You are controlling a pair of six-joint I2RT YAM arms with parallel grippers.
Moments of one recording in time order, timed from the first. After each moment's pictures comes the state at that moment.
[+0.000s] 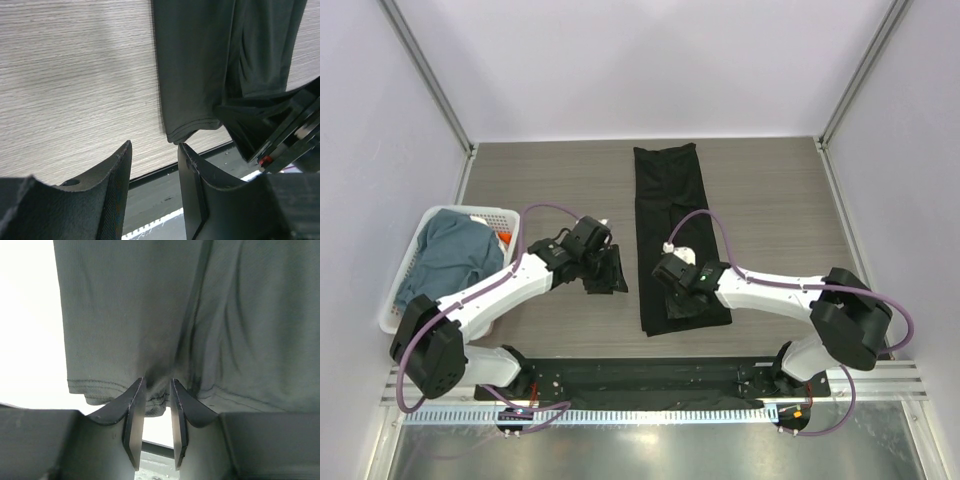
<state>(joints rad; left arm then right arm) -0.69 1.31 0.91 -0.61 0.14 -0.77 0.96 1.48 0.85 -0.55 0.16 0.79</state>
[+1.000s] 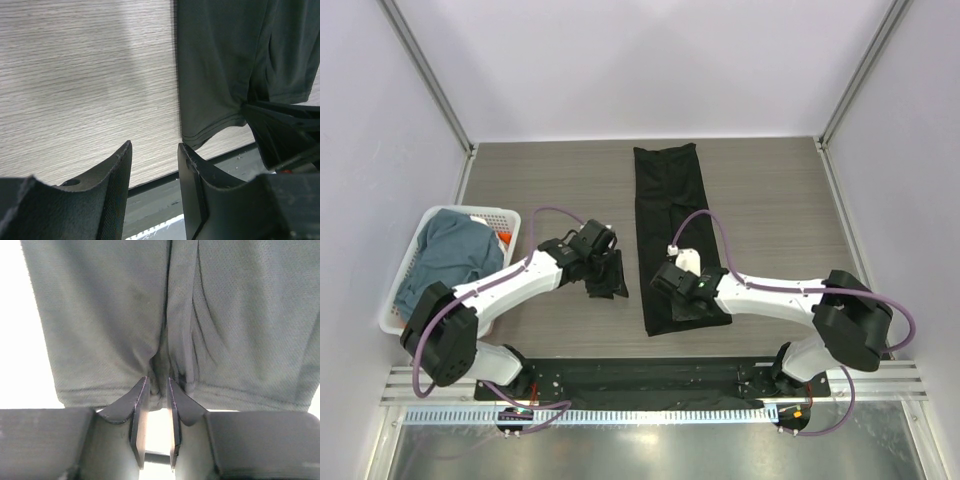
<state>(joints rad) -0.69 1.40 0.89 -0.58 0.14 -0.76 1.03 1.48 0.82 -0.58 0.32 0.87</state>
